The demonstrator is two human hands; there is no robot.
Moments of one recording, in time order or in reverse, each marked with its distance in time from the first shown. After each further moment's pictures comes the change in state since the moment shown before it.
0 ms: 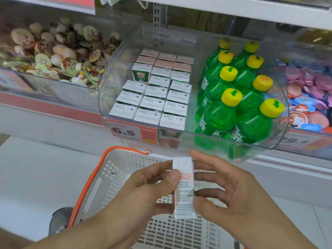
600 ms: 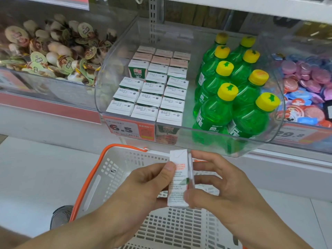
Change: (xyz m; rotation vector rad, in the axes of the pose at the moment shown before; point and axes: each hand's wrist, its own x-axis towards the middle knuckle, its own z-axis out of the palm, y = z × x) left_hand 0.001 -0.002 0.003 0.115 -0.027 0.025; right_hand 0.001 0.005 0.008 0.146 0.071 0.118
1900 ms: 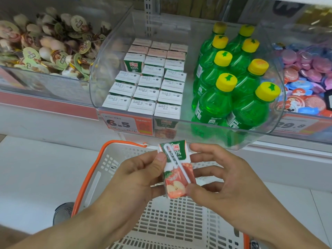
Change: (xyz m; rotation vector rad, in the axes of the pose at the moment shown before) left_hand -0.001 0.003 -0.003 -0.093 0.100 0.077; right_hand -0.003 -0.003 -0.005 -0.159 -0.007 -0.039
